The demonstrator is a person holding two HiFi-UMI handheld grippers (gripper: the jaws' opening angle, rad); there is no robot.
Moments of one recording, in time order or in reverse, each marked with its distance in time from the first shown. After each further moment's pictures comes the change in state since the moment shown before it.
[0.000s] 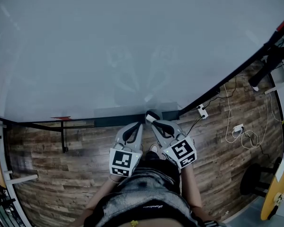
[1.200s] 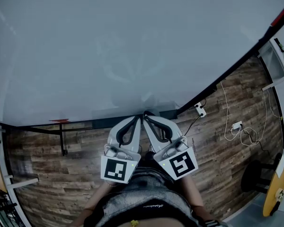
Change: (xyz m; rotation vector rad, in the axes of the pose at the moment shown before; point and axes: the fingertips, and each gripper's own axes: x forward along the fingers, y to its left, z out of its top) left arm -0.032 -0.005 0.101 0.012 -0.268 0.020; right arm -0.034 0.025 0.124 -0.088 -0.369 -0.108
